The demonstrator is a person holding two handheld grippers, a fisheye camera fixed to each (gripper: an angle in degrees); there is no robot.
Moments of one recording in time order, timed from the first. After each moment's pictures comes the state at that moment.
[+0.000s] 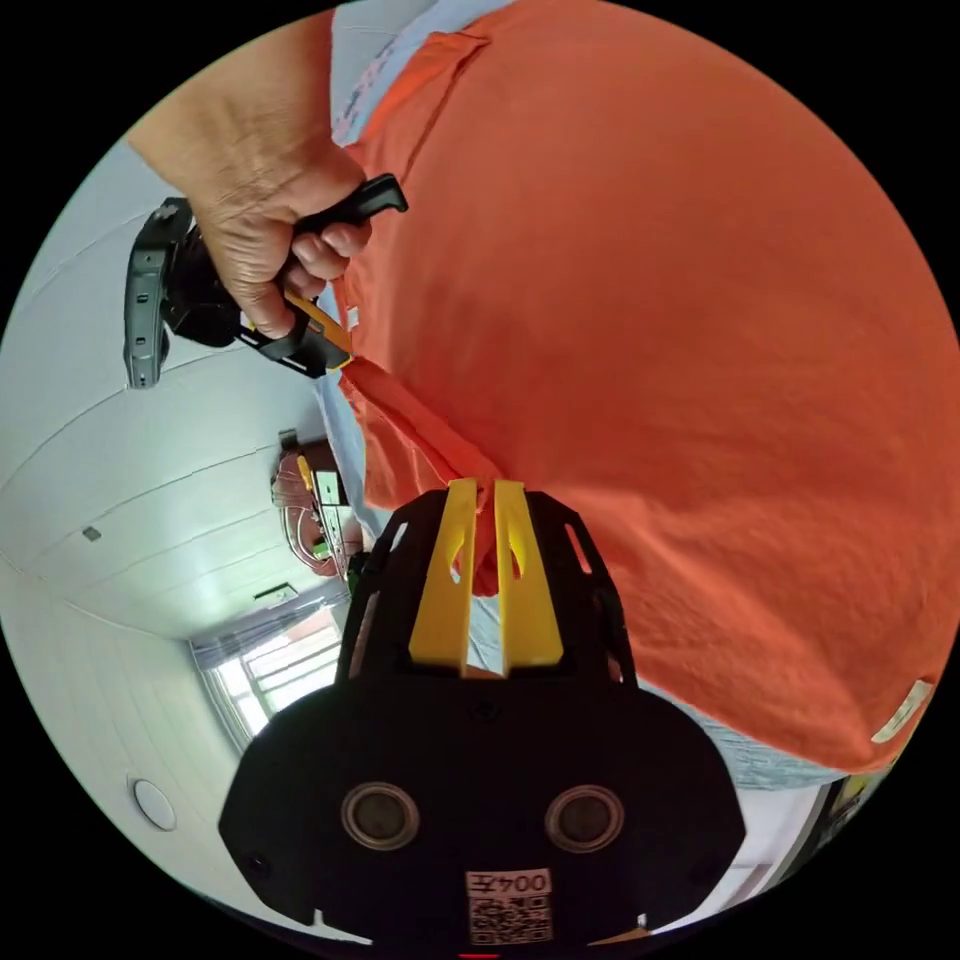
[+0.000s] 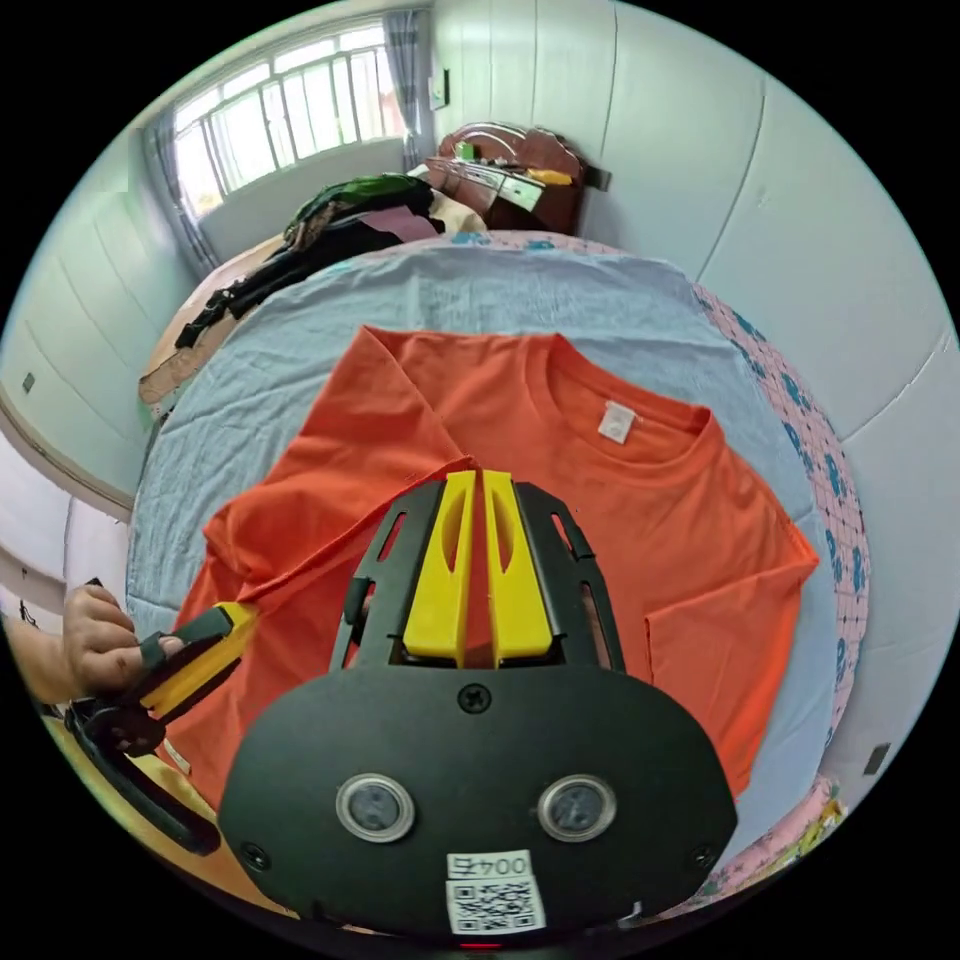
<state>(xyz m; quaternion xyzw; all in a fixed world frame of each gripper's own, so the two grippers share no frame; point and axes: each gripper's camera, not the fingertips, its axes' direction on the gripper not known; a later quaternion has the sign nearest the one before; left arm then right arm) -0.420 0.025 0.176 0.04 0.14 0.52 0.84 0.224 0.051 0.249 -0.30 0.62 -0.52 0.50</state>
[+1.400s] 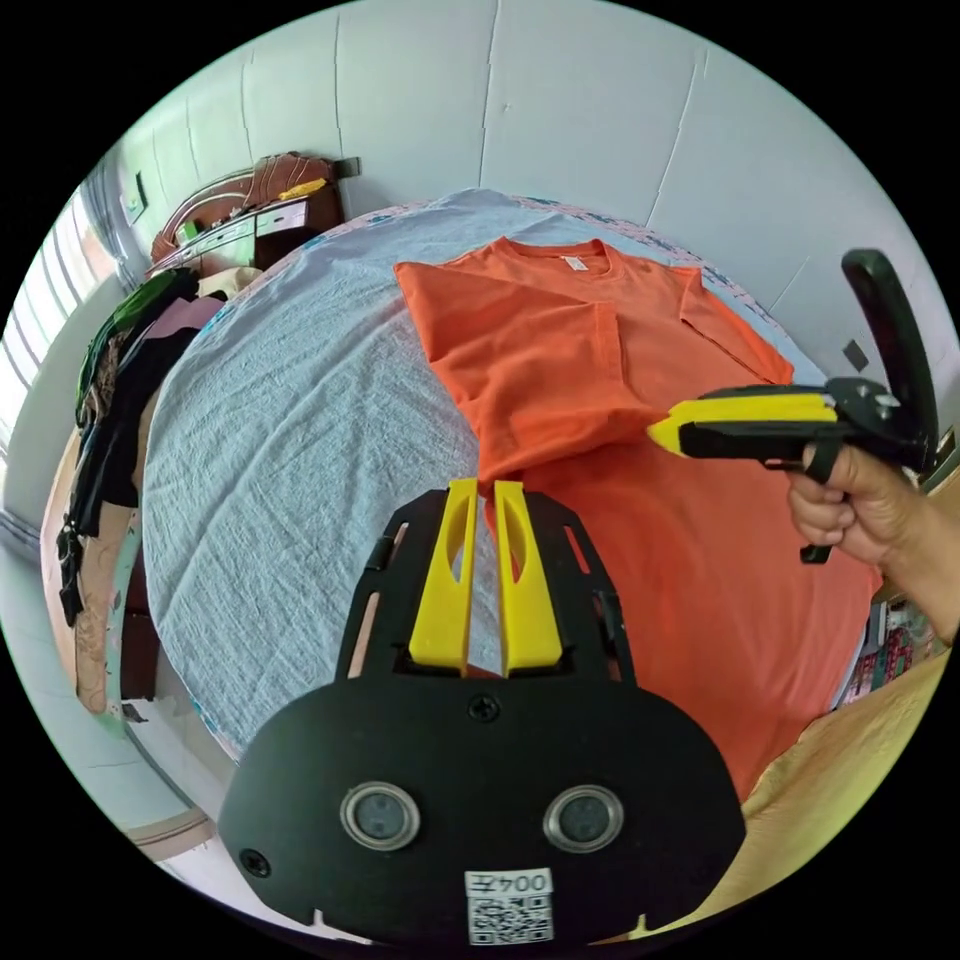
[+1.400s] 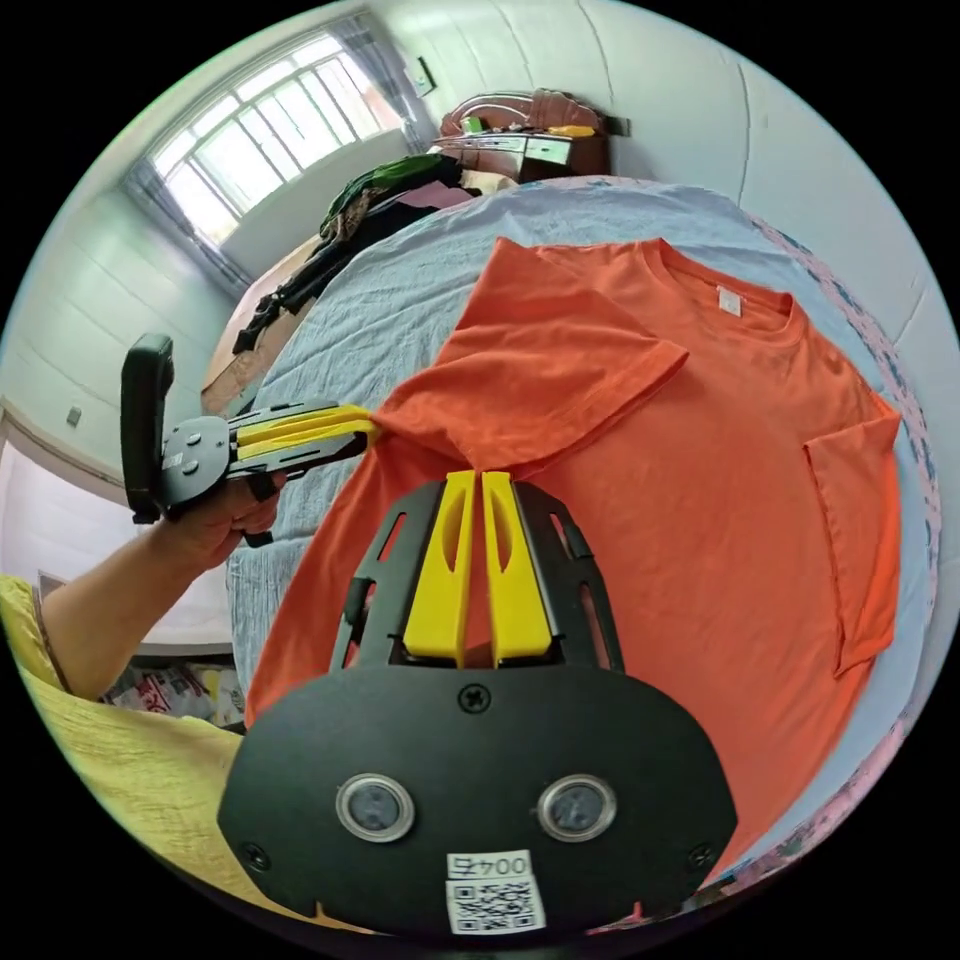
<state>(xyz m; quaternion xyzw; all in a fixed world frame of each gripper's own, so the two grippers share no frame) -0.638 0.095 0.454 -0.14 0.48 -0.04 0.87 0.201 0.163 0.204 -0.34 0.59 -0.46 0.57</state>
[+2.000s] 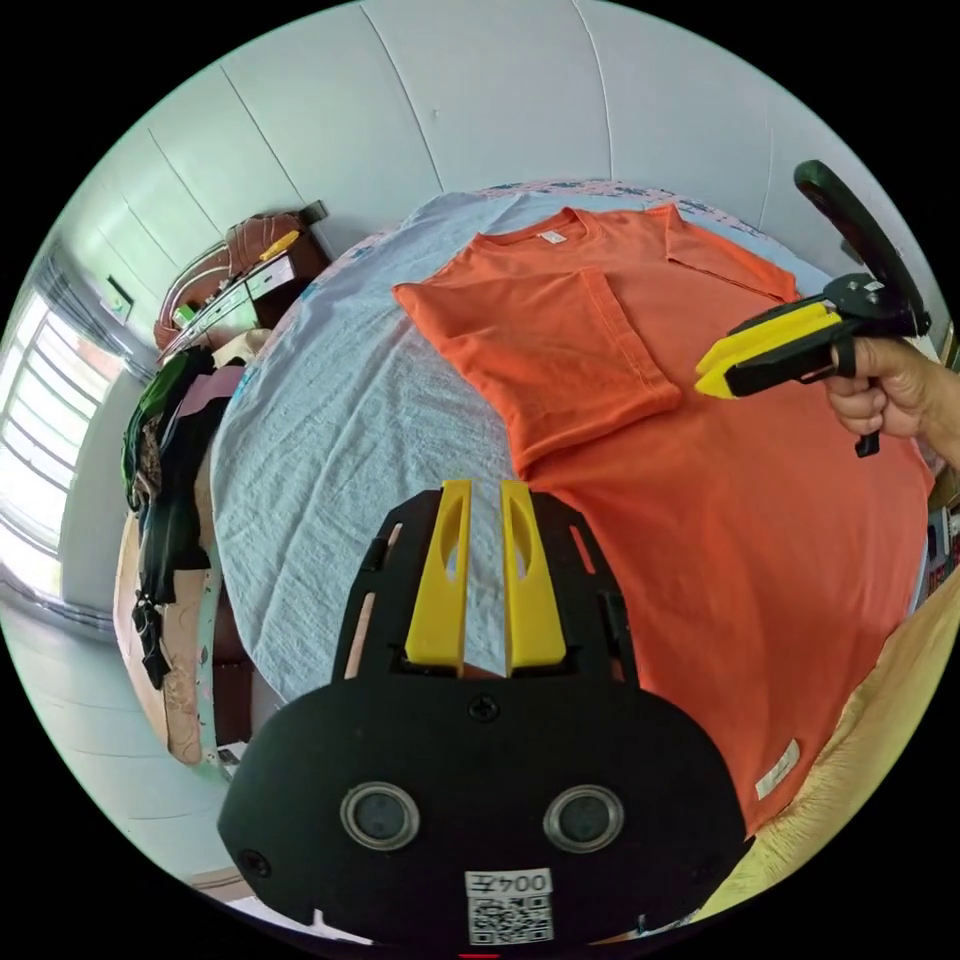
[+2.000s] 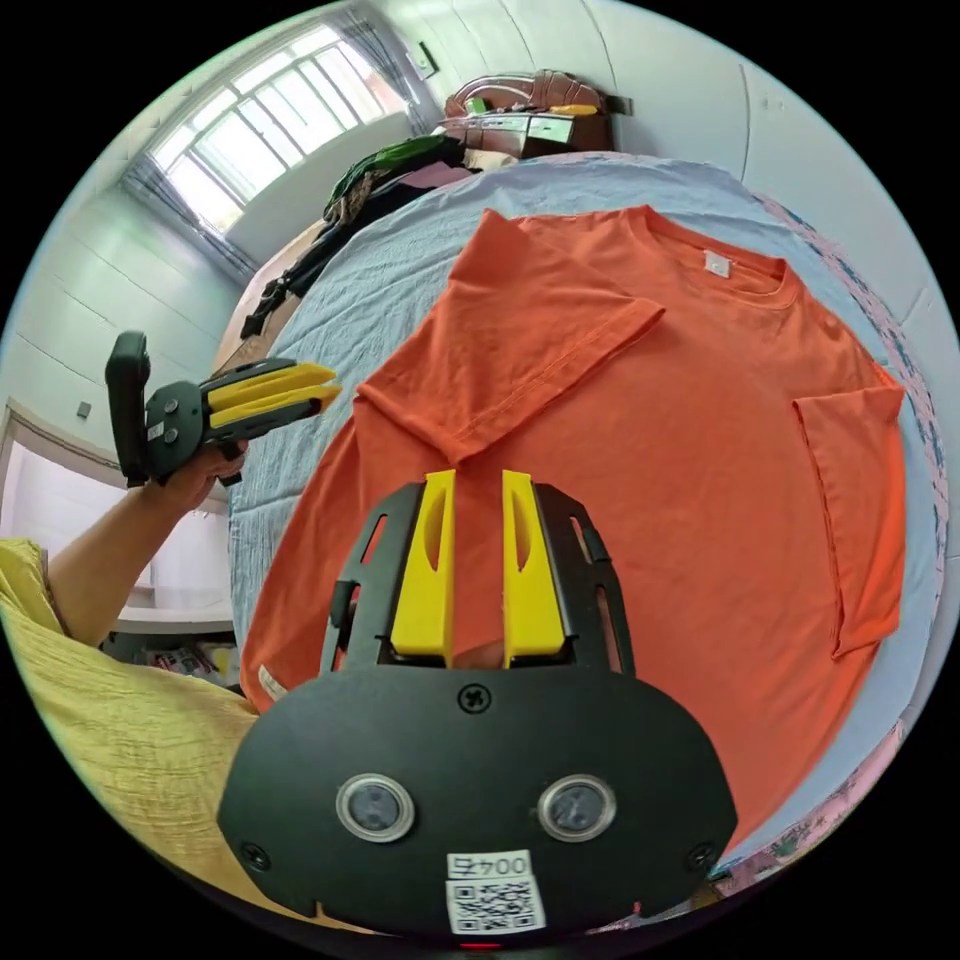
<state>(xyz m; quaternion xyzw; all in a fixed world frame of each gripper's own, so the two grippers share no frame) -0.662 0.119 0.430 -0.09 0.41 0.05 0.91 0.194 0.141 0.169 -0.36 0.59 -0.42 0.58</state>
